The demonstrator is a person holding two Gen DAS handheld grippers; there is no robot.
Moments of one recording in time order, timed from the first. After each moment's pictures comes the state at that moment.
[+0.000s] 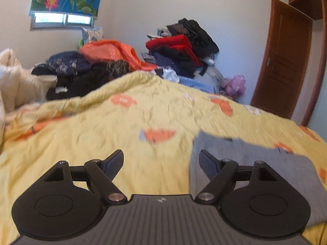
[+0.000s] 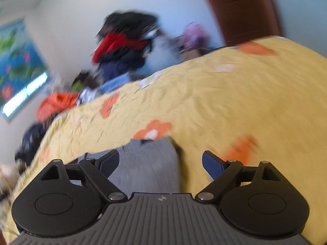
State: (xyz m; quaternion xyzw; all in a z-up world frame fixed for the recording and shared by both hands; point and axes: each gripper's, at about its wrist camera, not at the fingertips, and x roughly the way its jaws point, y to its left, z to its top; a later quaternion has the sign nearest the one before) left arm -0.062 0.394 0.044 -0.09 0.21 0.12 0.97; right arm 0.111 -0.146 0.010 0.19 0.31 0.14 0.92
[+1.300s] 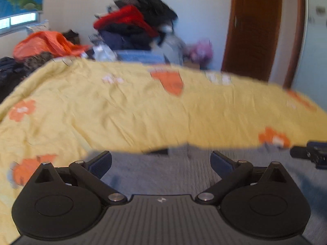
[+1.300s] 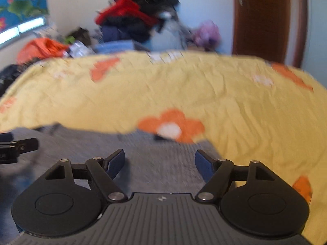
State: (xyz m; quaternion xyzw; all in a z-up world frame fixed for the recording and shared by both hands) left arm 0.150 0.262 -0.012 -0.01 0.31 0.02 0.95; right arm 0.171 -0.041 -0.033 0.03 0.35 0.09 0.93
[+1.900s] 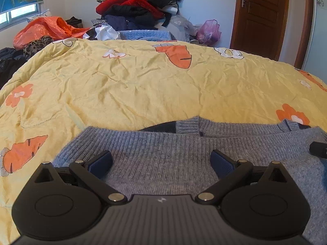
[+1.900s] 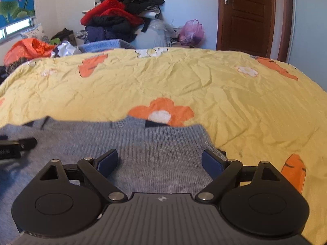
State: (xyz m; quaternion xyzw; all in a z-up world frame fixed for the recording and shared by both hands) left arm 0.162 0.264 -0.038 0.00 0.35 0.04 0.94; right arm 0.139 -0.030 -0.038 0.02 0.33 0.05 0.94
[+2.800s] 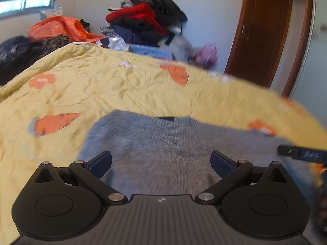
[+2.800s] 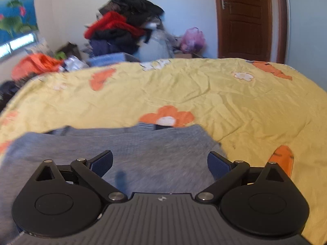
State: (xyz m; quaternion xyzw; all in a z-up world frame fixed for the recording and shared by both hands) left arm 0.044 0.295 -0.002 -0.10 0.28 0.02 0.95; right arm 0.087 -0.038 -0.006 0.07 0.30 0.08 0.95
